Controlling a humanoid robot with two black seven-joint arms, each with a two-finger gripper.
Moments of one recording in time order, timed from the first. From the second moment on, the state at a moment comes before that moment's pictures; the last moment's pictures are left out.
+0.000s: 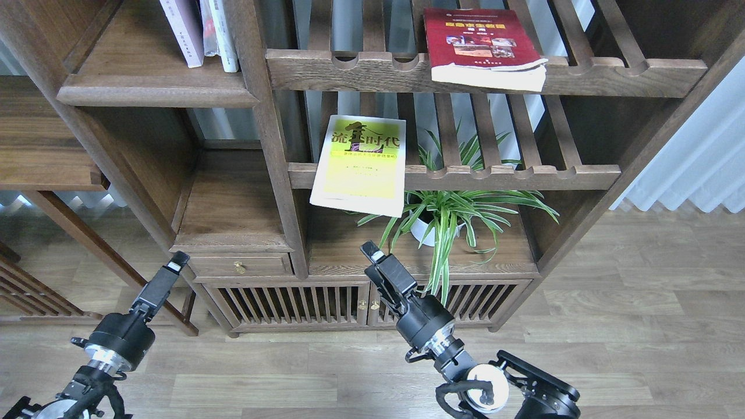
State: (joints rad) left arm 0.07 0.19 -1.34 -1.05 0.17 -0.49 0.02; right arm 0.23 0.01 0.64 0.97 0.27 0.58 0.19
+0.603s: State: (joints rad) left arm 0.06 0.19 -1.36 -1.03 0.15 -0.49 0.02; right arm 0.30 0.02 0.63 0.97 0.30 0.58 0.19
